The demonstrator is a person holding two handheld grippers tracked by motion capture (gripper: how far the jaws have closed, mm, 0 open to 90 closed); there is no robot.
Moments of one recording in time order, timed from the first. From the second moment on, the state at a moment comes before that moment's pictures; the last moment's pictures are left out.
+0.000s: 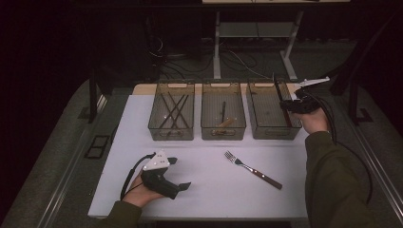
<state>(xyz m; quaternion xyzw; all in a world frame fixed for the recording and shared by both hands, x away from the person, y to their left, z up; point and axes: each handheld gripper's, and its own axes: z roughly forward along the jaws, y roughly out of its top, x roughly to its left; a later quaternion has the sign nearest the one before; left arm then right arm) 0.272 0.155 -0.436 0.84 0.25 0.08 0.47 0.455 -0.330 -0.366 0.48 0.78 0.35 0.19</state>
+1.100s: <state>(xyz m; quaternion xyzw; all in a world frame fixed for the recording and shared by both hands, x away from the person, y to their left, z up) 0.271 0.154 -0.437 0.84 0.25 0.08 0.48 0.420 -0.328 -0.363 0.46 0.78 0.40 0.15</state>
